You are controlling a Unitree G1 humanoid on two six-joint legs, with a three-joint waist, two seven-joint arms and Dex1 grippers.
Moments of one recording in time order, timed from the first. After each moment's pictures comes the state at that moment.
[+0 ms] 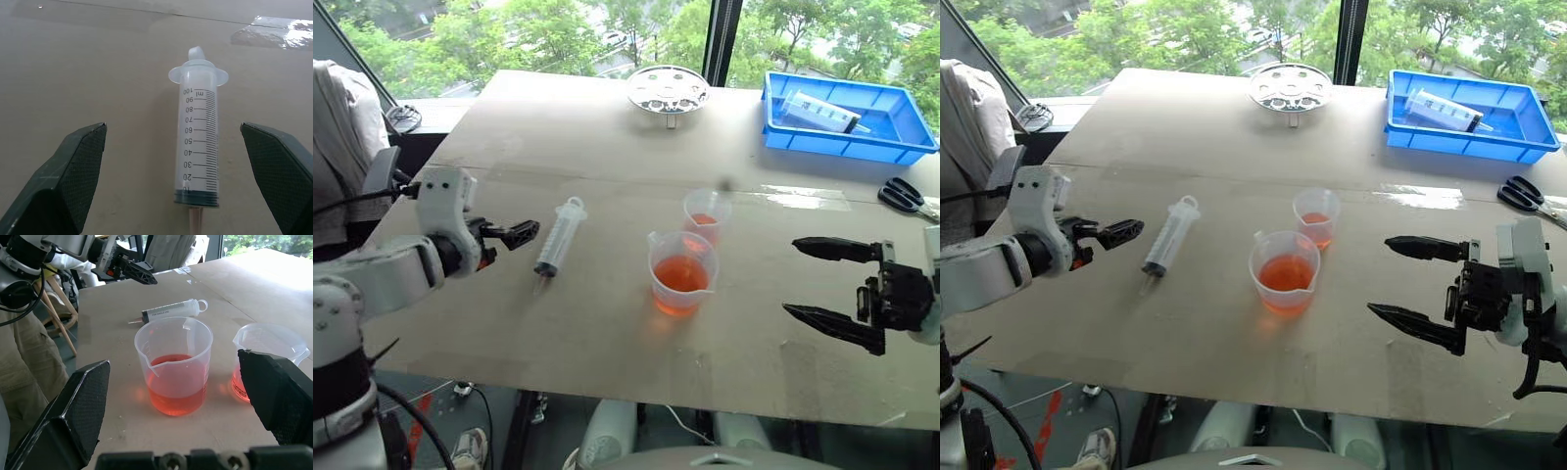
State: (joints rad) left arm -0.39 0.91 0.45 -0.29 -1.31 1.44 0.28; right arm 0.15 -0.84 -0.49 -0.65 0.94 0.51 1.08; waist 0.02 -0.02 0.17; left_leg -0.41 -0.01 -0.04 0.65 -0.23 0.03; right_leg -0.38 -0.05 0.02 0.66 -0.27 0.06
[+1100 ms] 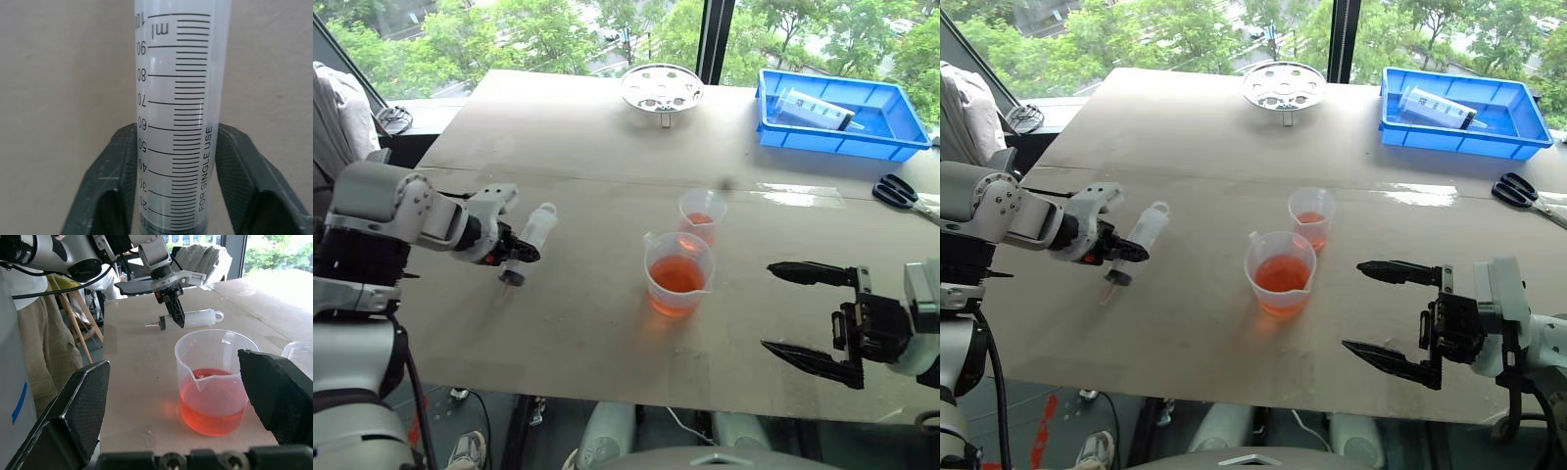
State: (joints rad) left arm -0.90 1.05 -0.31 0.28 -0.74 1.60 -0.49; right arm 0.24 -0.76 -0.37 -0.75 0.89 0.39 1.07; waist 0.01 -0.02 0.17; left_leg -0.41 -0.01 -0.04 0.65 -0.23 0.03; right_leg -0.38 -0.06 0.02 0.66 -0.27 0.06
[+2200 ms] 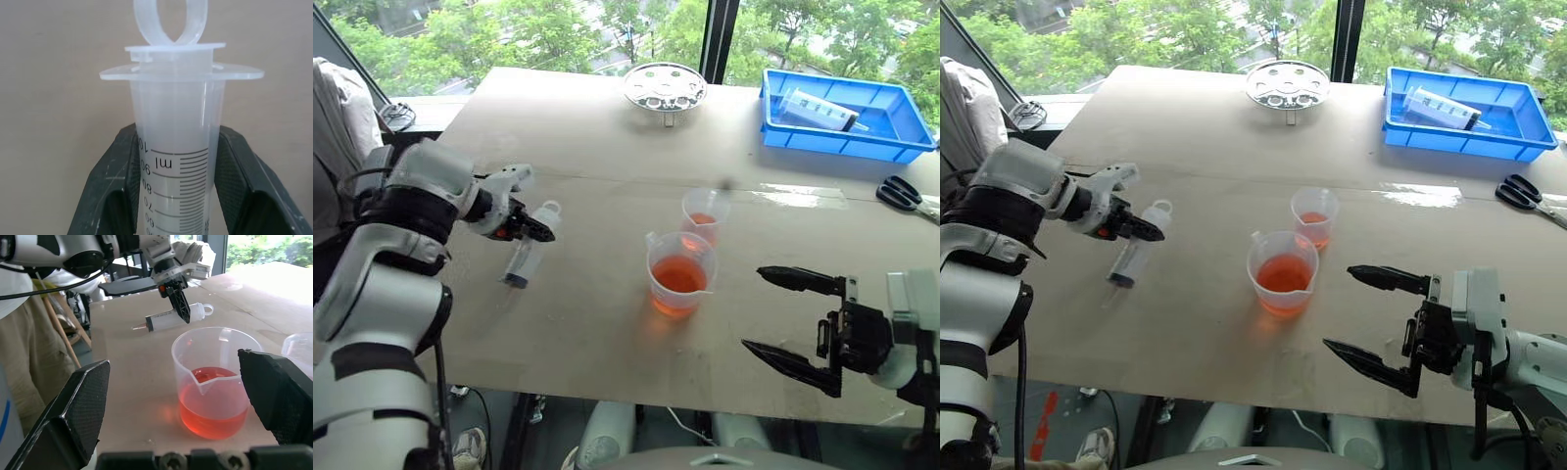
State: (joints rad) left arm -1.16 0.92 -0.31 0.61 -0.39 1.49 -1.16; right arm 0.27 -0.75 -0.33 -0.85 0.92 0.43 0.82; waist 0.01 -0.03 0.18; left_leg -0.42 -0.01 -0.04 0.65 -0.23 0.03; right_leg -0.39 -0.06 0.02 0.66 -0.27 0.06
